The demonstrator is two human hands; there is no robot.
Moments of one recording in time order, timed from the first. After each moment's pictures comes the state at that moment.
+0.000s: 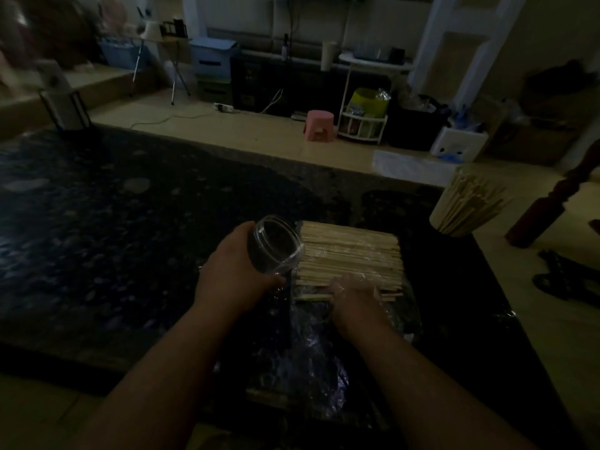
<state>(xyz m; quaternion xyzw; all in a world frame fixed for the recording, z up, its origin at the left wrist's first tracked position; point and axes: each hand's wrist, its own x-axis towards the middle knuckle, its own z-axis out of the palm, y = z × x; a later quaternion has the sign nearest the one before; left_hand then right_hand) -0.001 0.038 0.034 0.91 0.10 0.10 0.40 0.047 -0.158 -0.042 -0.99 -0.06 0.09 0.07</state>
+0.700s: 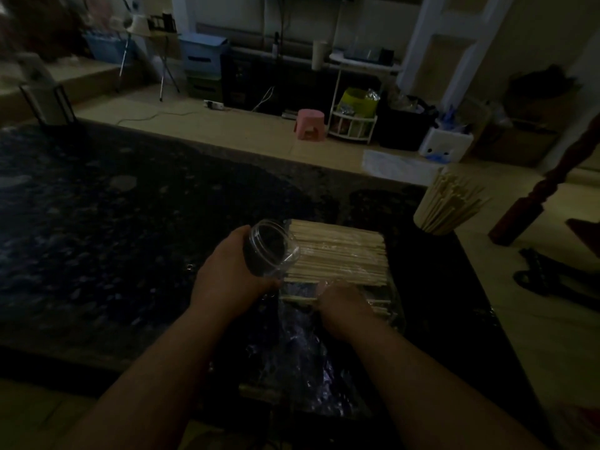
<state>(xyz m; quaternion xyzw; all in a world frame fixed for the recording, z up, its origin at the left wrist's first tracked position) -0.006 0.026 0.033 0.90 0.09 0.08 0.41 0.044 -0.163 -0.038 -0.98 -0.14 0.13 -0.02</state>
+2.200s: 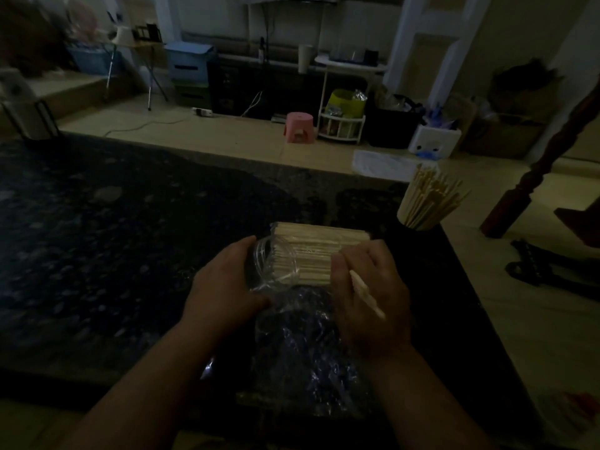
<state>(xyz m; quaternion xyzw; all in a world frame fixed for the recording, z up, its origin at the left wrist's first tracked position) -0.001 0.015 0.017 0.95 0.01 0.10 0.29 -0.027 -0.181 0.045 -0.85 -0.17 -0.38 0.33</state>
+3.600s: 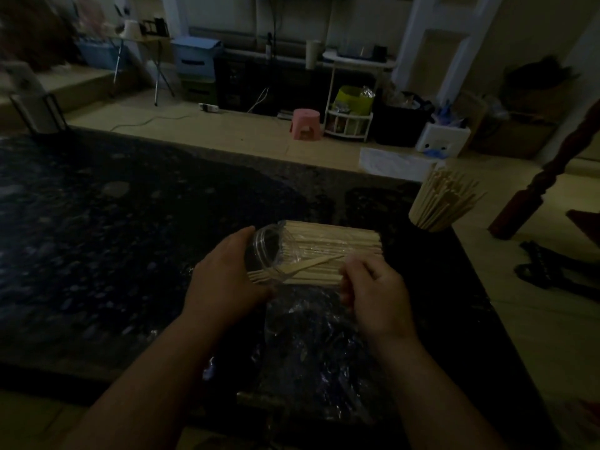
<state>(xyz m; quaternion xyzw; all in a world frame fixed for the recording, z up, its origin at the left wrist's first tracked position) 0.001 0.024 0.027 0.94 0.02 0.11 0.31 -0.006 -0.177 0.029 -0.77 0.06 -0.09 0.63</state>
